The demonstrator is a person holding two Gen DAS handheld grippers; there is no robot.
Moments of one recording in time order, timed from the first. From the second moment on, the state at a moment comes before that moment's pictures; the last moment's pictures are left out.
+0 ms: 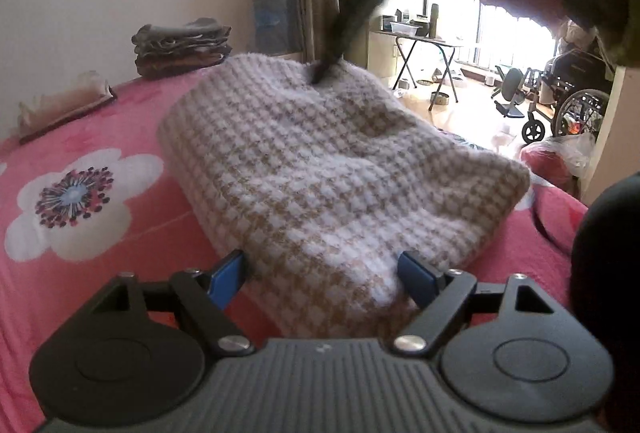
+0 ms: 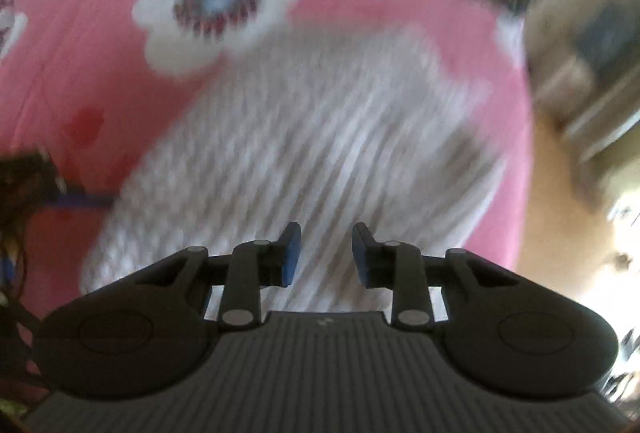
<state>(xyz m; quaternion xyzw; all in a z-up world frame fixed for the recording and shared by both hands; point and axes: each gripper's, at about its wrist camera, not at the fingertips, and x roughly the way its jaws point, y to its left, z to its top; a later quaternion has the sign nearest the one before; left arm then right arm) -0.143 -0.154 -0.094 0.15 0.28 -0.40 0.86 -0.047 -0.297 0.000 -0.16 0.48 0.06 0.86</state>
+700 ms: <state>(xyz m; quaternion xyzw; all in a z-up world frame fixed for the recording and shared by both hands) -0.127 -0.137 -0.079 0.13 0.27 -0.41 0.86 0.044 -0.311 -0.042 -0.09 0.49 0.05 0.87</state>
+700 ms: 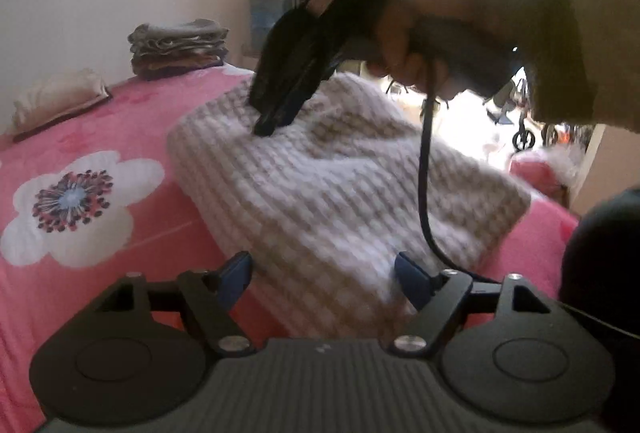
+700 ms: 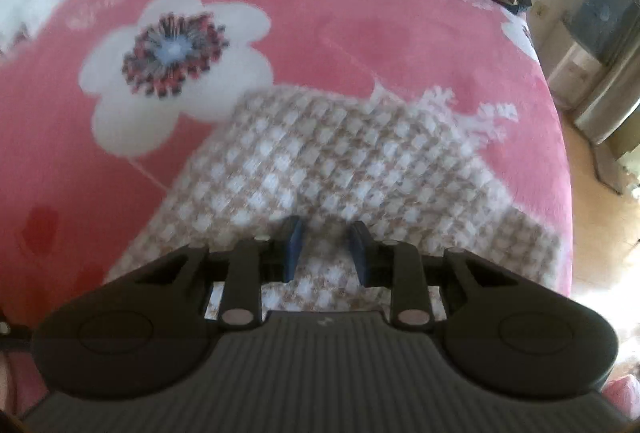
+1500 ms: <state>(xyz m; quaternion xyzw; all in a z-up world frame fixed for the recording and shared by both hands) -0.021 -0.158 -0.026 0.08 0.23 -0.34 0.91 0.084 -0.351 -0.052 0.00 0.46 0.04 0.89</state>
